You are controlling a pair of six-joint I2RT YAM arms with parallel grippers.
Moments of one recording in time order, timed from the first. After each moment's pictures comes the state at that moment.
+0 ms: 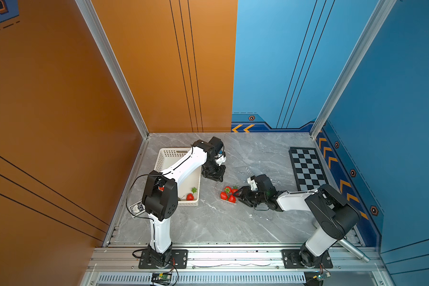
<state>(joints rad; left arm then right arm) -0.52 1.93 1.69 -1.18 0.30 -0.18 0.60 1.68 0.60 0.33 -0.48 1.11</state>
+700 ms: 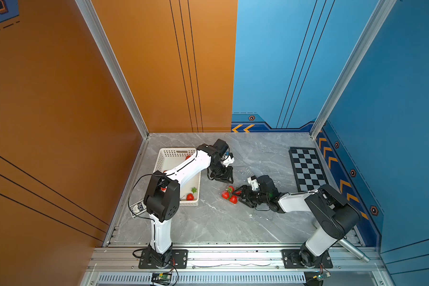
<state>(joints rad) -0.57 1.93 1.63 -1.02 0.46 -0.25 0.58 1.68 0.55 0.45 -0.54 1.13</state>
